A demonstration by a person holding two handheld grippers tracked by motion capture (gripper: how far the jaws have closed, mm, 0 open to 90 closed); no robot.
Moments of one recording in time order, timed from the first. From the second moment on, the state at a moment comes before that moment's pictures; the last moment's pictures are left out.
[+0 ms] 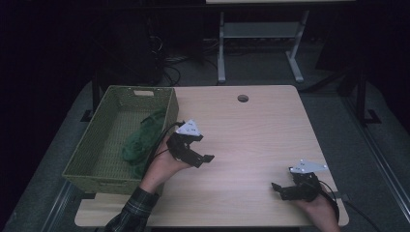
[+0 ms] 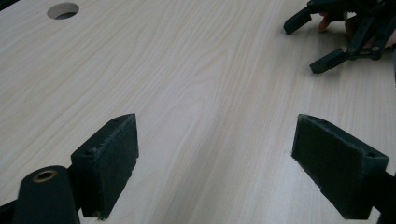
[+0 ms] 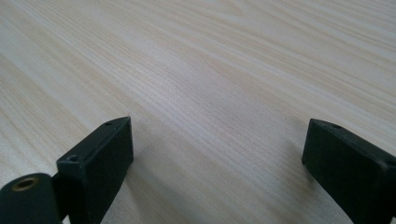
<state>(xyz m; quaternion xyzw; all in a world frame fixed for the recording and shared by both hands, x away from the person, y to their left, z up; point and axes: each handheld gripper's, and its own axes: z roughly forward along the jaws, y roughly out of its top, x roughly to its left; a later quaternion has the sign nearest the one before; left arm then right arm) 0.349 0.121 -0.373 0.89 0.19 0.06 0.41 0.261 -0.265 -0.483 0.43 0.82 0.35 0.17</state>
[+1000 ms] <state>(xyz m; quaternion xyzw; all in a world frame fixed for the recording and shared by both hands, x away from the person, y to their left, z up) 0.364 0.170 -0.351 0.87 0.24 0.10 0.41 0.261 -0.265 -0.483 0.43 0.82 0.35 0.17</state>
